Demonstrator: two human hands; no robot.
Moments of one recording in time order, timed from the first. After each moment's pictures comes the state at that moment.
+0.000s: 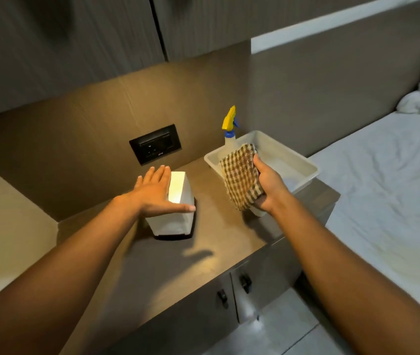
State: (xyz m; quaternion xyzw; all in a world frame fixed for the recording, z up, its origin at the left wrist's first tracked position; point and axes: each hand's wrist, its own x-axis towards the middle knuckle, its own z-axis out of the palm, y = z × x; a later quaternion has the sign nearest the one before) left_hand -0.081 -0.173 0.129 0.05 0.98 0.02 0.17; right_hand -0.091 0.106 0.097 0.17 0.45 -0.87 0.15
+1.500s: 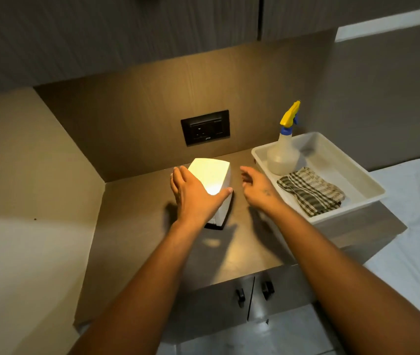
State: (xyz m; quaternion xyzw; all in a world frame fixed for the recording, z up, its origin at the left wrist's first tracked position) left_hand -0.036 -0.129 0.091 -0.25 0.91 0.31 -0.09; right_hand -0.118 0.010 0.060 -0.10 0.85 -0.50 0.11
